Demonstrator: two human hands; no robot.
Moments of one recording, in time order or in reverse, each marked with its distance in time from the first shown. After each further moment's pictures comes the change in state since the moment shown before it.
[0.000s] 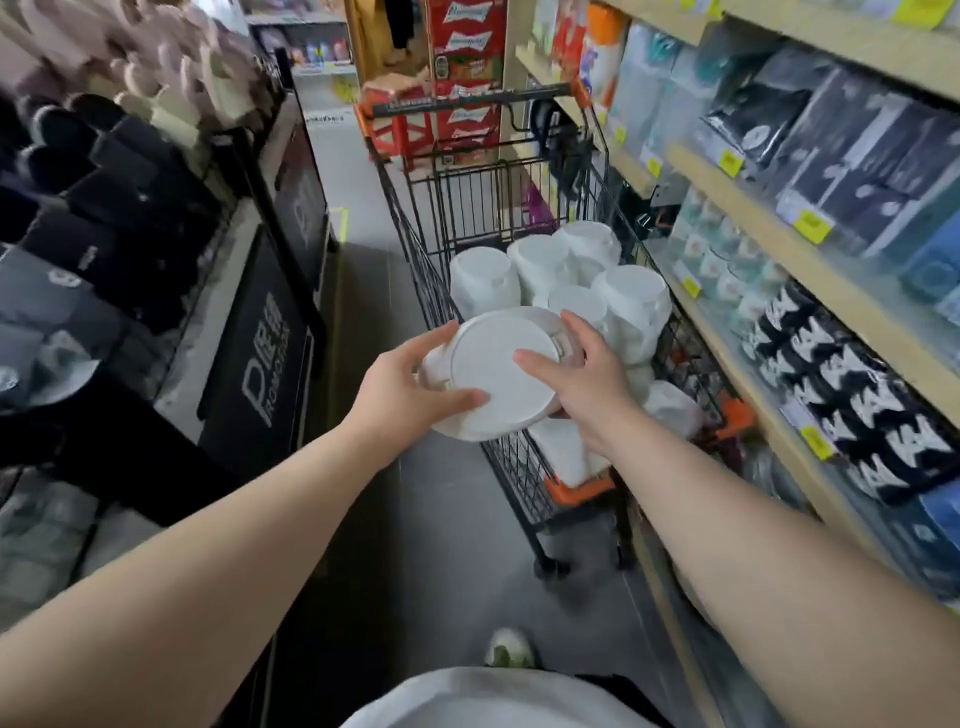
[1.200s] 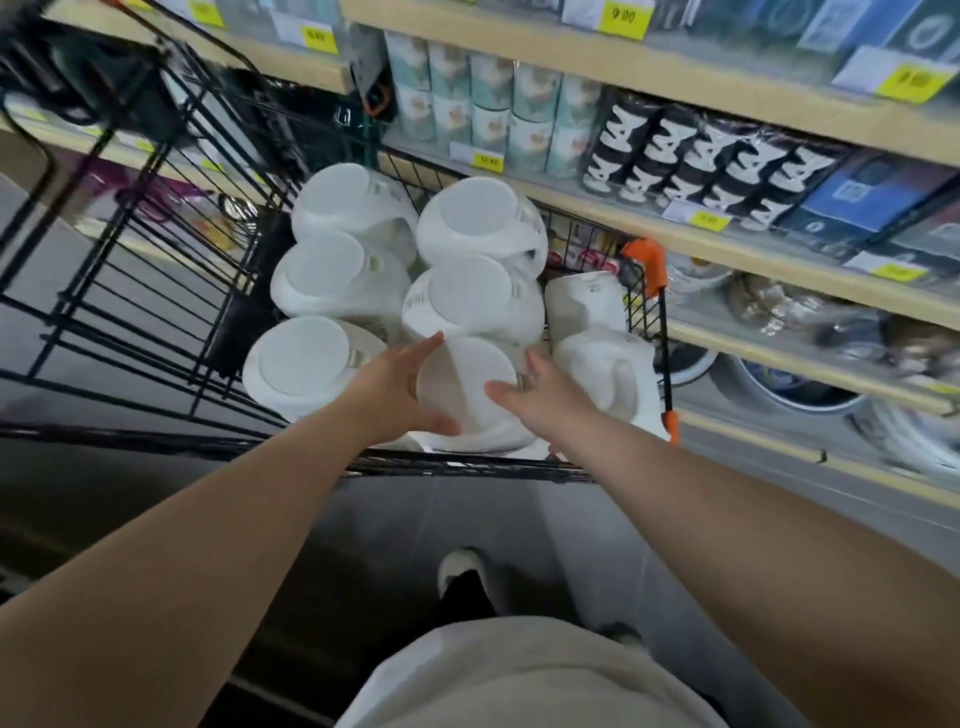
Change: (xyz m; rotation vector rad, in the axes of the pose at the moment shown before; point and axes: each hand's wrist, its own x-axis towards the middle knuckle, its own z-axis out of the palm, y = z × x) left_hand 0.371 -0.044 0.067 0.794 -1.235 0.425; right_hand 0.174 0.049 0.085 -0.116 0.689 0.727
